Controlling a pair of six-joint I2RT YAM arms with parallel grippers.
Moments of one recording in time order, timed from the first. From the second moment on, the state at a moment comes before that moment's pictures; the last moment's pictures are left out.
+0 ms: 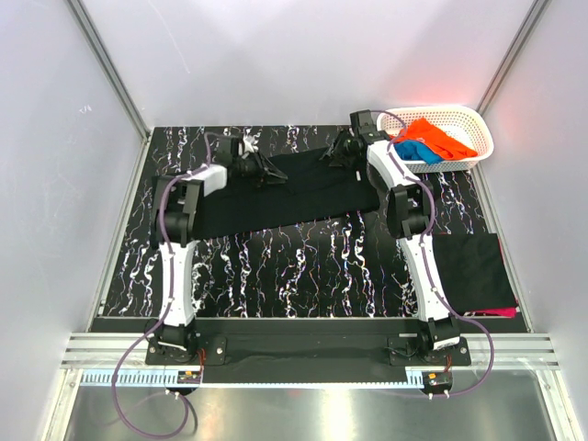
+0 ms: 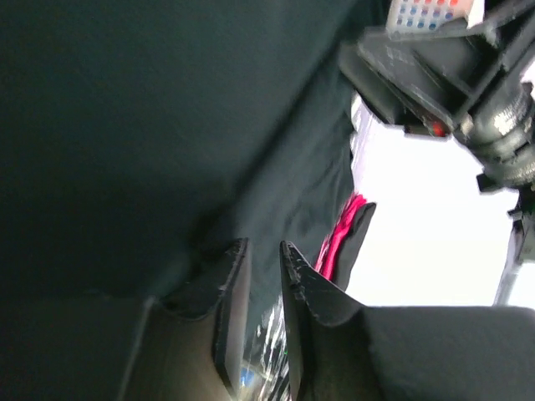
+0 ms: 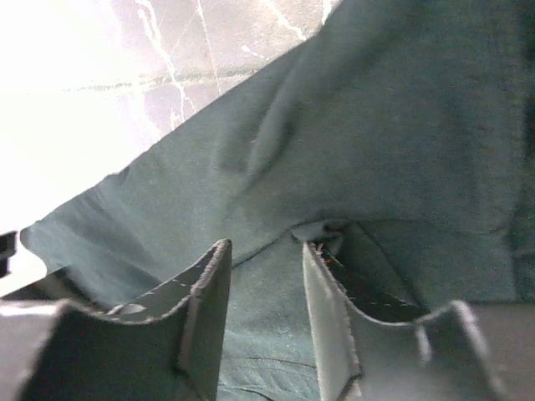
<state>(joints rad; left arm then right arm) -0.17 2.38 1.66 0.02 0.82 -0.96 0.24 2.74 2.53 -0.62 -0.32 0.76</state>
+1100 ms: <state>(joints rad) -0.10 1.88 1.29 -0.65 0.07 -0.30 0.34 1.67 1.52 -0.91 -0.23 0.50</state>
